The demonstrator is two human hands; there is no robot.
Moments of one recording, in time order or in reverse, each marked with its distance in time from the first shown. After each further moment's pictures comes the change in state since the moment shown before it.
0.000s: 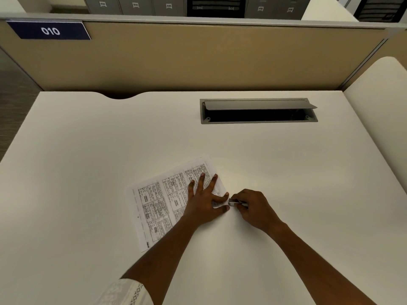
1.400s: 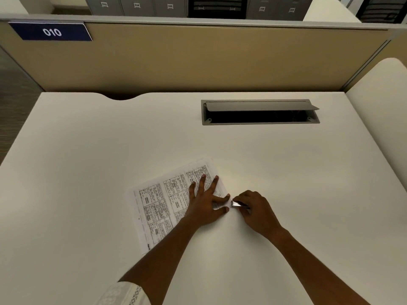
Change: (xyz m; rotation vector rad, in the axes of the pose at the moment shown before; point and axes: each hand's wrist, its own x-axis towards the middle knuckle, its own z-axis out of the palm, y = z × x) left_hand 0.002 -0.002 0.001 0.002 0.002 -0.009; right_hand -0.008 0.006 0.009 -0.035 0.044 0.047
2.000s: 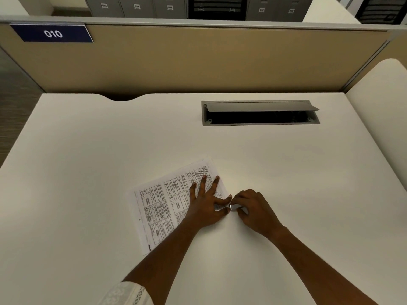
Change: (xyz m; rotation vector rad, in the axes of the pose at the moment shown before) left_hand -0.001 0.003 -0.002 0.034 -0.010 -0.004; right_hand 0.008 -0.009 -0.007 -0.152 -0.028 -0.193
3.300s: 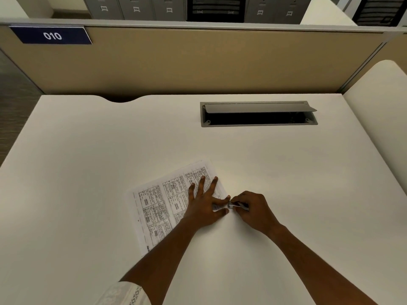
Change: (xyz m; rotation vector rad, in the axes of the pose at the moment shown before) left_hand 0.001 -0.003 0.000 -0.022 -0.038 0.020; right_hand 0.001 0.005 0.003 0.298 0.052 0.184
